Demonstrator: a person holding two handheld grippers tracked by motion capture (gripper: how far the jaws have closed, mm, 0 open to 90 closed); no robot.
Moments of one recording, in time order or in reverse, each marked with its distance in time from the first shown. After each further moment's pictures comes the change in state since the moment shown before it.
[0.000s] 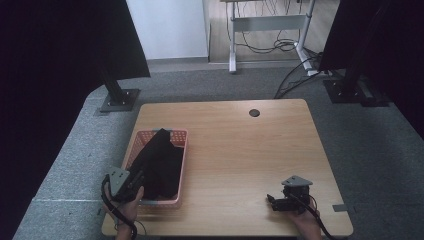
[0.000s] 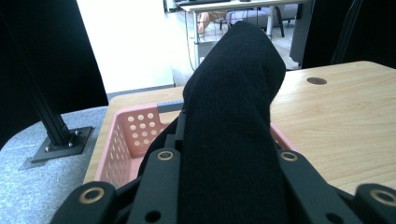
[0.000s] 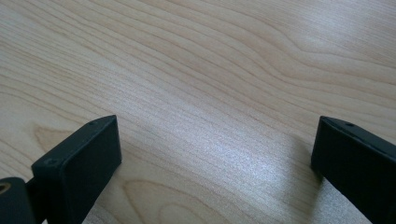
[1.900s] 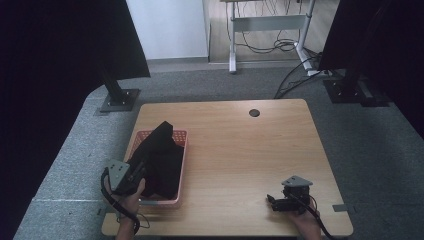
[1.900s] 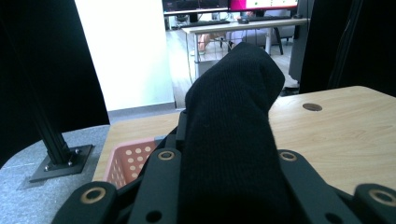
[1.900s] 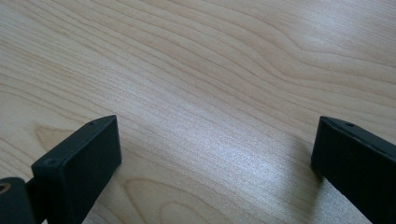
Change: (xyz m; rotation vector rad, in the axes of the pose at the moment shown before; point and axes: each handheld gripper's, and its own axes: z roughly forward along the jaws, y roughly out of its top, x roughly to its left) left arm -0.008 0.031 0.001 -0.064 0.008 0.004; right arm 0.000 0.000 0.000 -0.001 0.000 0.000
